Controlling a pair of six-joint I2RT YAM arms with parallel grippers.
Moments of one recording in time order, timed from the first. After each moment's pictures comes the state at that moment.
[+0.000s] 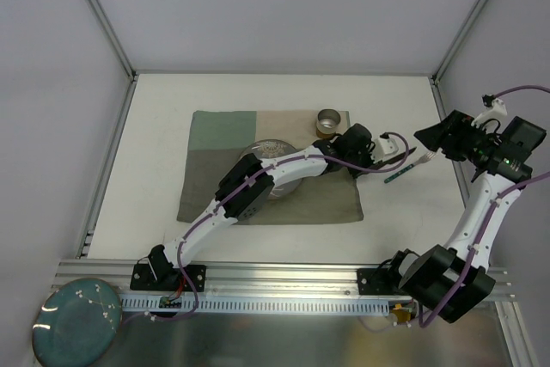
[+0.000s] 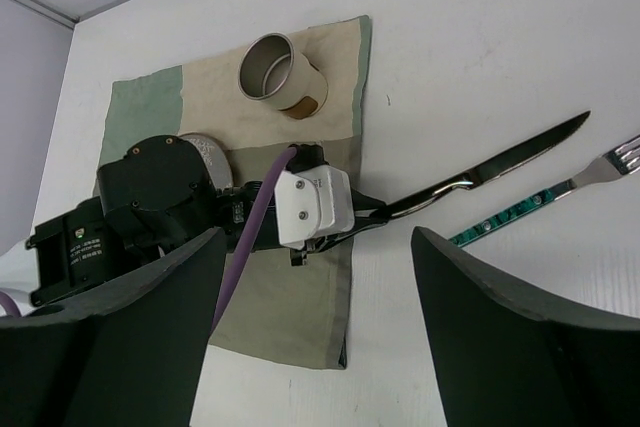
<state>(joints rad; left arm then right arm) -1.00 2.58 2.18 -0.23 0.25 0.22 -0.61 1.11 1.13 -0.70 -0.89 0.02</state>
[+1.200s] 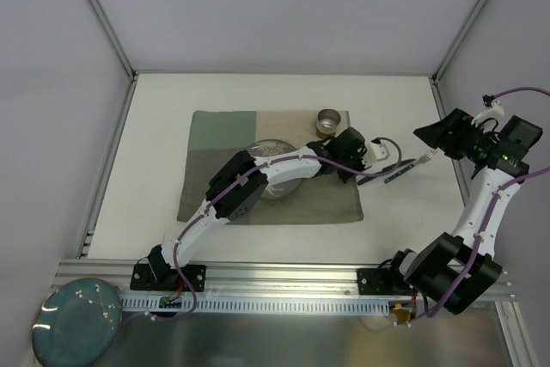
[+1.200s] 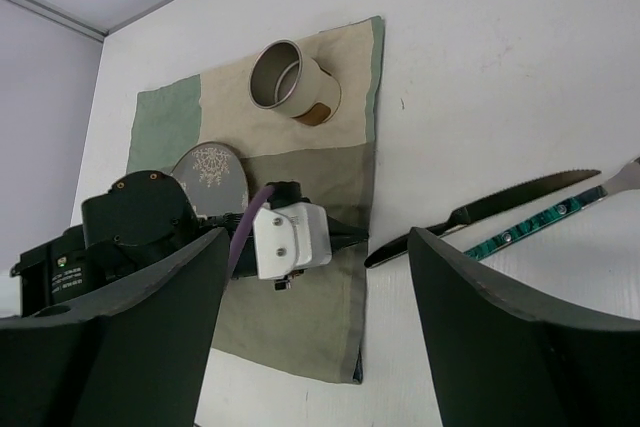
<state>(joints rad) -1.00 2.46 2.02 -0.29 0.20 0.25 -0.61 1.17 1.10 -0.61 -0.93 0.09</state>
